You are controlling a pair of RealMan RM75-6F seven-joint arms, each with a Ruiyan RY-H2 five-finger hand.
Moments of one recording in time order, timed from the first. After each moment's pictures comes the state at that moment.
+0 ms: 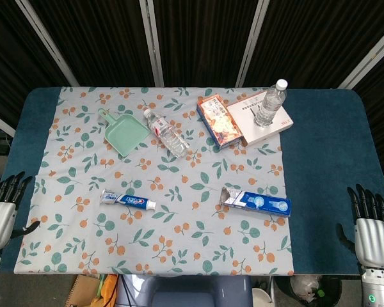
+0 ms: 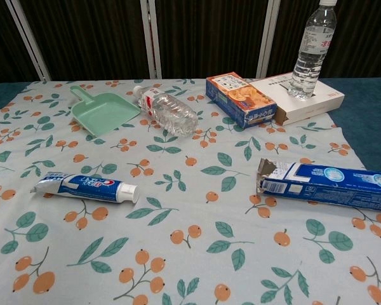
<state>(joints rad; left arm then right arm) -0.11 -1.15 -0.04 -1.61 1.50 1.47 0.09 0.07 -1.19 0.00 -1.68 -1.45 1.64 -0.19</state>
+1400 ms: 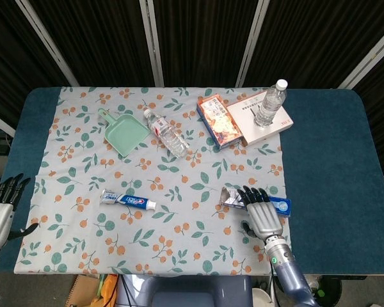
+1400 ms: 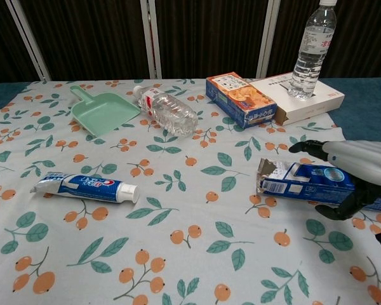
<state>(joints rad) -0.11 -1.13 -0.03 -1.62 1.48 1.44 0.05 0.45 -1.51 0.13 -1.89 -0.92 1.16 -0.77</state>
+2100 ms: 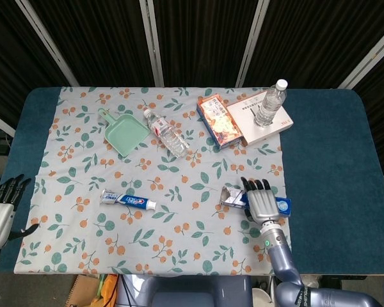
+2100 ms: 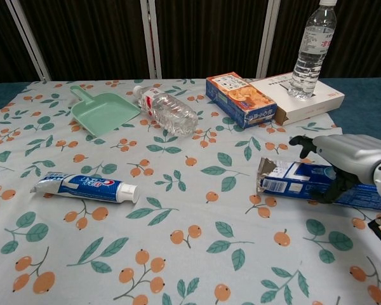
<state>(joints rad) -0.11 -1.12 -0.03 -1.63 1.47 1.43 0.05 0.54 -1.61 0.17 -1.70 -0.82 1.17 -0.79</state>
